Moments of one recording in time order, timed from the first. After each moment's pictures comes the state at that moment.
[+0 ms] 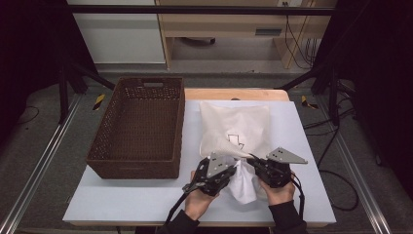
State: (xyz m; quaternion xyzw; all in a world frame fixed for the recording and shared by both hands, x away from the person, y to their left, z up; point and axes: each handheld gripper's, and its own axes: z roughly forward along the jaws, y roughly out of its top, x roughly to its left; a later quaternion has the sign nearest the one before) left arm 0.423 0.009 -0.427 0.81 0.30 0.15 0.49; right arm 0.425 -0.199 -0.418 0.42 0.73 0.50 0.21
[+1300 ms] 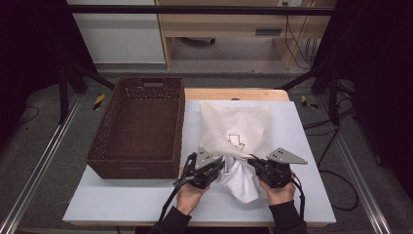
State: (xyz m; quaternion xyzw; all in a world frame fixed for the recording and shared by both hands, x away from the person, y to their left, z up) left arm 0.436 0.036 -0.427 0.79 0.33 0.15 0.49; right arm 0.426 -0.200 -0.421 0.42 0.73 0.49 0.22
